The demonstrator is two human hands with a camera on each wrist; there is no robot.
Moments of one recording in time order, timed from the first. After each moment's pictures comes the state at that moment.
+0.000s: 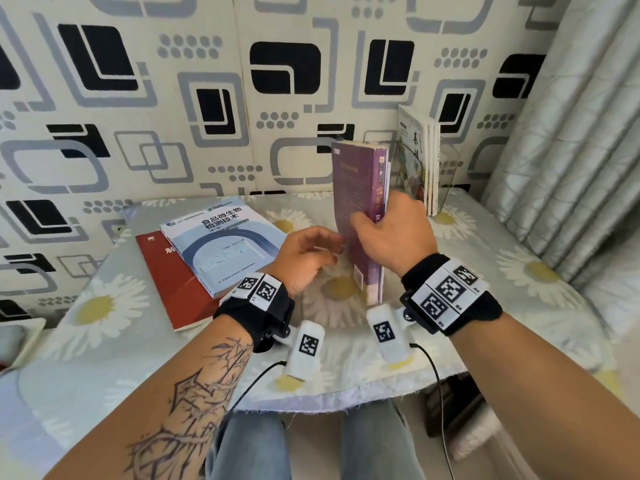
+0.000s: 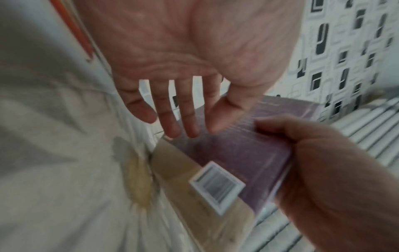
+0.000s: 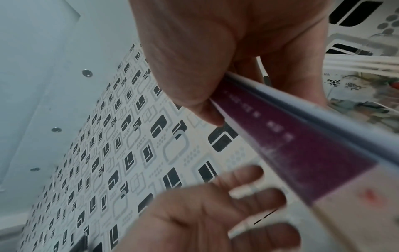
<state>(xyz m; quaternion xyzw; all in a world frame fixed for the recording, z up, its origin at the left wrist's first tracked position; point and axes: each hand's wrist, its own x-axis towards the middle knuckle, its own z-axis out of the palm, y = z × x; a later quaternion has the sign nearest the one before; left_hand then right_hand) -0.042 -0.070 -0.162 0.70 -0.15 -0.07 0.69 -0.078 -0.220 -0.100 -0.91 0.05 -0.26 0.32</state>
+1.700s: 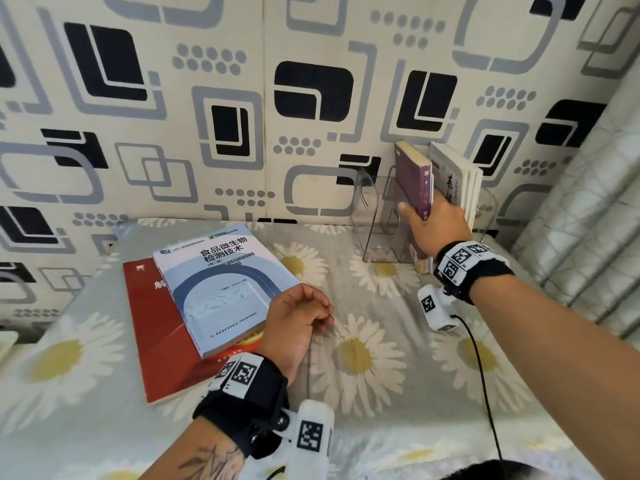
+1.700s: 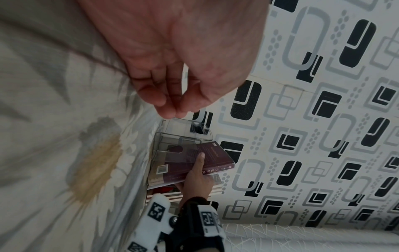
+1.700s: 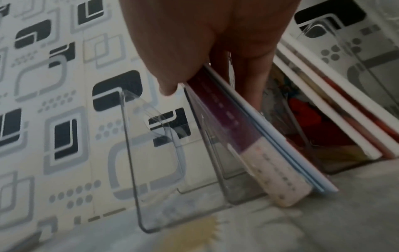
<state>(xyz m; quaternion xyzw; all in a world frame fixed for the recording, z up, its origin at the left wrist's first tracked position) -0.023 -0.064 -0.188 0.57 -0.01 -0.03 0.82 0.084 -0.303 -0.111 -0.94 0.09 -0.24 0.21</state>
